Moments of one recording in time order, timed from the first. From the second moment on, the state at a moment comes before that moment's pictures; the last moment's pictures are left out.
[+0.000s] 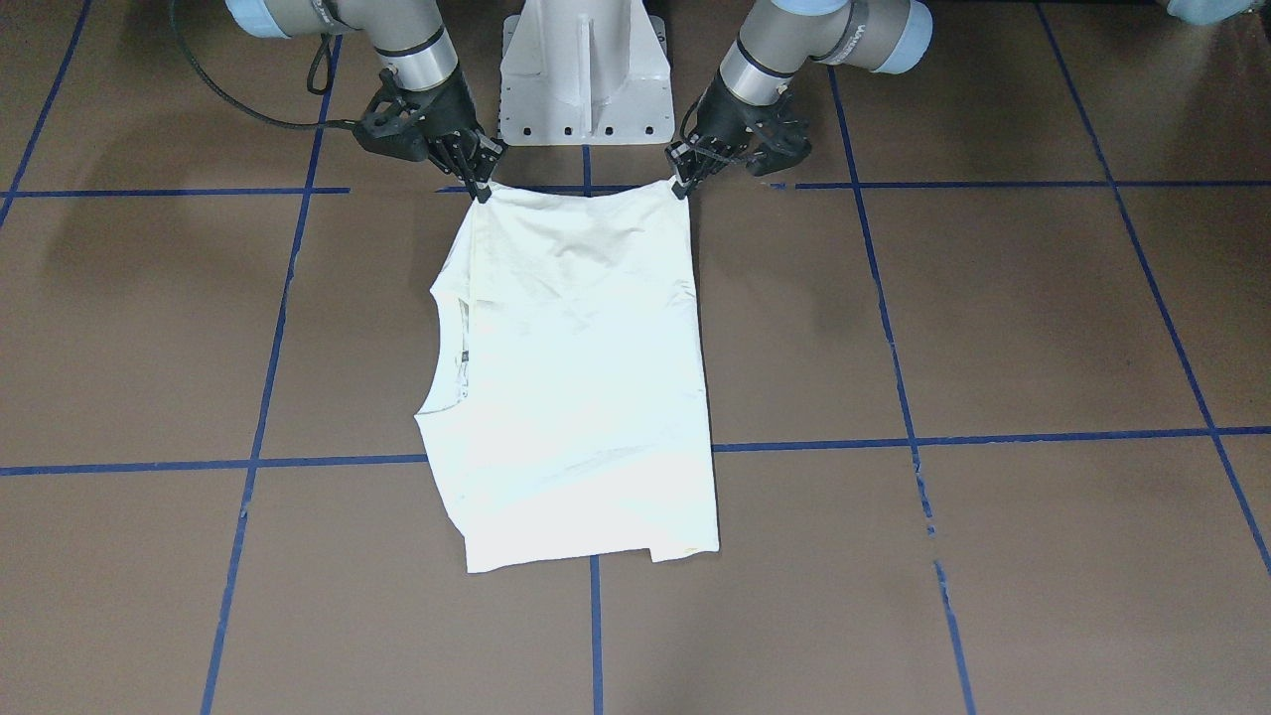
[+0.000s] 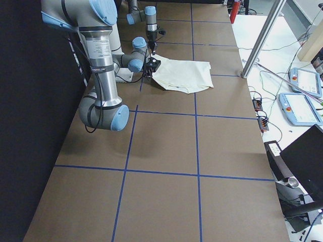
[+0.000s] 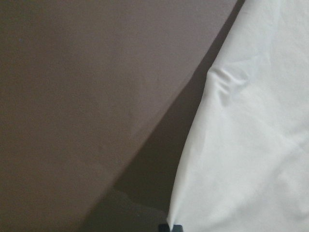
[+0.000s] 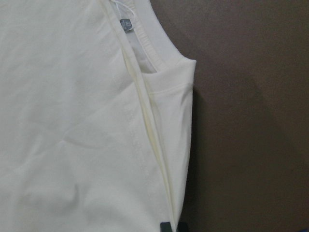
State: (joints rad) left arm -0.29 -1.86 -2.00 -2.01 -1.75 -1.98; right arm 0.24 -1.30 2.09 -1.38 1.63 1.92
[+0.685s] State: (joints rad) left arm -0.39 -1.96 -2.11 -1.77 -1.76 -1.91; right arm 0.44 -1.24 2.11 -1.39 1.73 1.98
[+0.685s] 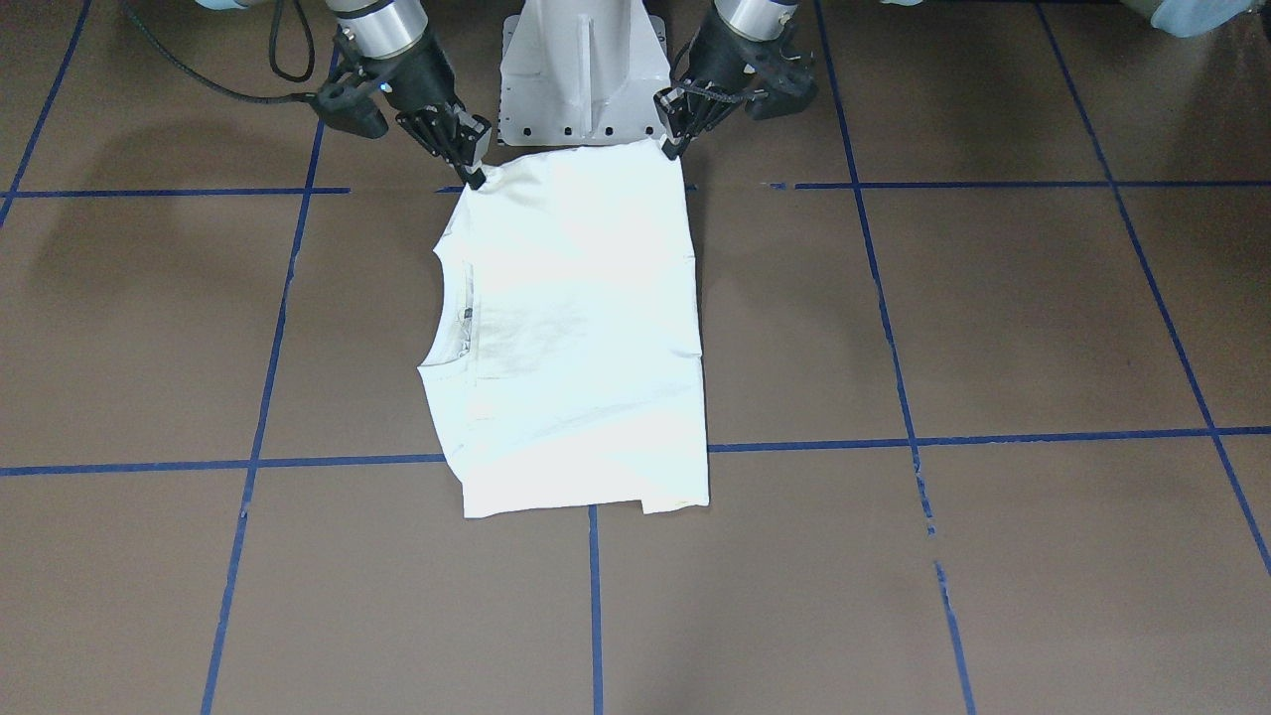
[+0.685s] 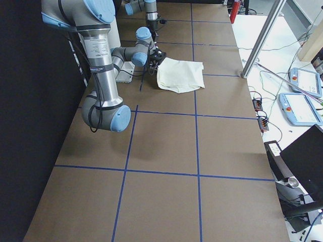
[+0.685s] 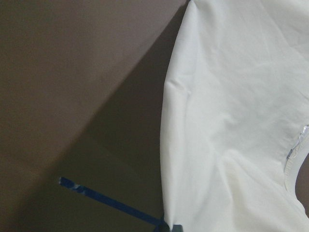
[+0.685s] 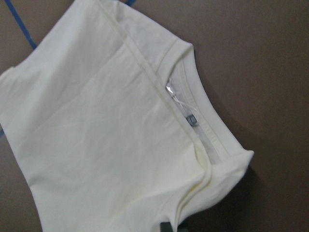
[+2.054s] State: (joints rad) left arm -0.67 -2.24 -1.51 -2.01 -1.76 -1.60; right arm 0.73 -0.84 1.40 -1.32 1.88 1.85
